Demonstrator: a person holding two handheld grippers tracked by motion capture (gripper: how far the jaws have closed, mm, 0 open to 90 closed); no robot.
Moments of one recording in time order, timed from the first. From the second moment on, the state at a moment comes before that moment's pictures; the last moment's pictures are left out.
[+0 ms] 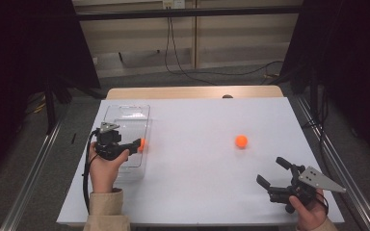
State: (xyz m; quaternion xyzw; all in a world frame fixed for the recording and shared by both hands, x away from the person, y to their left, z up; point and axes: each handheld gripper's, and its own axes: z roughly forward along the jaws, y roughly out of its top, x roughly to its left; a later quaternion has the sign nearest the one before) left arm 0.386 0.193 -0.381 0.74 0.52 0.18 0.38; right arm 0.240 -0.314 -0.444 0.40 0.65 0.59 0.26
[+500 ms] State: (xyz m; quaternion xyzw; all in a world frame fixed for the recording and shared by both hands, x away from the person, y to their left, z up) left arm 0.385 0.172 -0.375 0.76 0.49 0.16 0.39; right arm 0.240 -0.315 -0.444 0.40 0.65 0.59 0.26
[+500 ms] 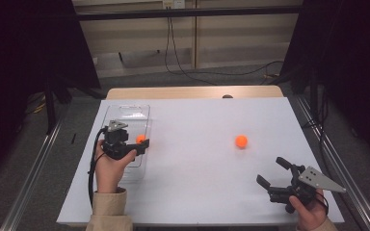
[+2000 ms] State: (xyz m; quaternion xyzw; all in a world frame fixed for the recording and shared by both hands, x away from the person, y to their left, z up) left arm 0.385 0.126 -0.371 0.79 0.43 0.13 0.41; right arm 0.240 -0.317 -0.444 0.40 0.65 0.58 0.26
